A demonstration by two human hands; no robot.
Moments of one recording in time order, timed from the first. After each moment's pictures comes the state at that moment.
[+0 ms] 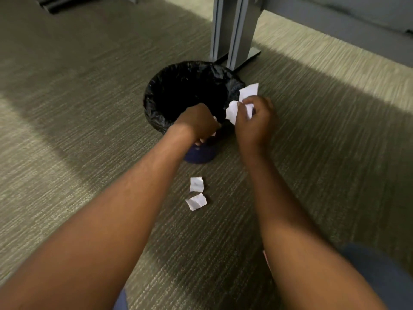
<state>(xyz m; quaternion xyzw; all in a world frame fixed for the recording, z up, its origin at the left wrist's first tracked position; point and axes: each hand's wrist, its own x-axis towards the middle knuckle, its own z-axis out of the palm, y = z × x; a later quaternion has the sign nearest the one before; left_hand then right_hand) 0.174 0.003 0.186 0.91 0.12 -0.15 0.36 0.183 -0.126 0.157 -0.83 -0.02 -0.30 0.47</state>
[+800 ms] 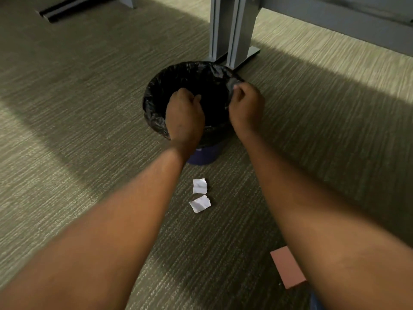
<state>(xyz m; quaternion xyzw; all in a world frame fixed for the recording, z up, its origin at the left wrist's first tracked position) 0.183 0.012 0.156 0.88 0.20 0.26 0.33 0.241 -0.105 0.141 -0.85 -0.02 -0.23 0.47</state>
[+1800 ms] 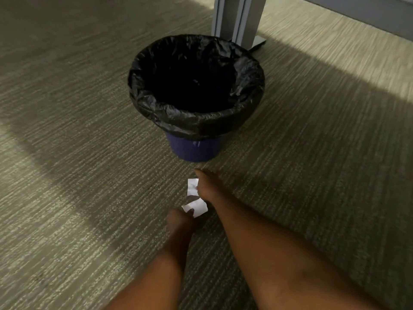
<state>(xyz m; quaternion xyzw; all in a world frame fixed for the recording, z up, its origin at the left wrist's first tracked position) 0.067 -0.012 -0.119 0.73 0.49 -0.14 0.45 0.168 -0.069 -0.078 -0.94 -0.12 0.28 0.13</state>
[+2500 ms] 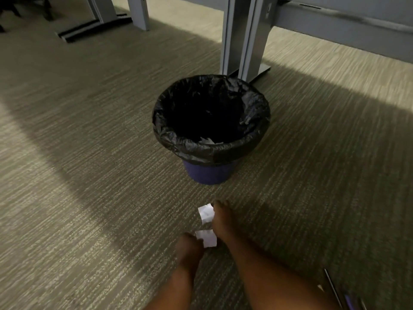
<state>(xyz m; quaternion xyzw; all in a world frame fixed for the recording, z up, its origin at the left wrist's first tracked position) 0.044 0.009 -0.085 0.76 0.45 -0.16 0.44 0.127 -0.069 -0.084 -0.95 -0.04 0.25 0.19</state>
